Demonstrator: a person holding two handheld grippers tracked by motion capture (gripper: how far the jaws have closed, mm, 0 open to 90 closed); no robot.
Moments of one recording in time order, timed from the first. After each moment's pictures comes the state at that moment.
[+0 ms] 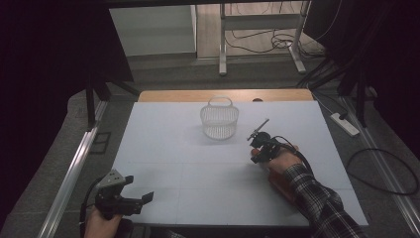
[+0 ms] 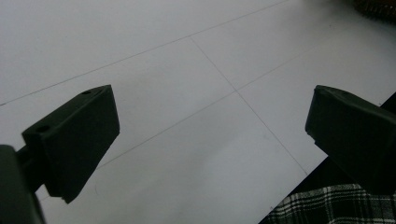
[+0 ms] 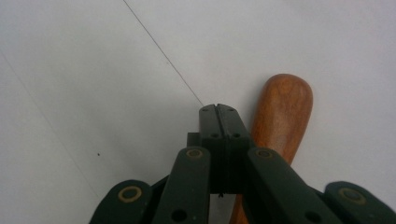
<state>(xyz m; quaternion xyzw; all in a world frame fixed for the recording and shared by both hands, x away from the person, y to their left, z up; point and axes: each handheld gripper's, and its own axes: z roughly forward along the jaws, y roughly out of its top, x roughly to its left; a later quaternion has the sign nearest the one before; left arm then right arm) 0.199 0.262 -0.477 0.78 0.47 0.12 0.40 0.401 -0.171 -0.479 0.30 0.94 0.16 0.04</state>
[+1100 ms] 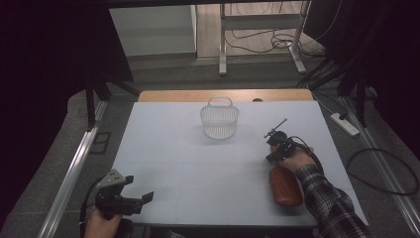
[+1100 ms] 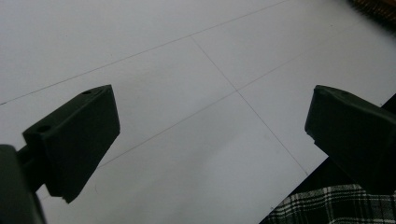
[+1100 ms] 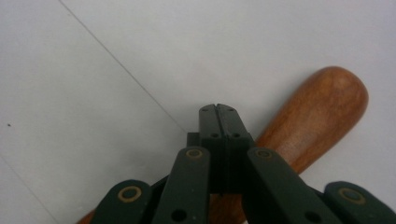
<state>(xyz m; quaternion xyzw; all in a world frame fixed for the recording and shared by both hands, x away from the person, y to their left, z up) 0.199 0.262 -0.477 0.78 0.47 0.12 0.40 0.418 -0.224 -0.494 0.36 0.92 0.16 0.04</state>
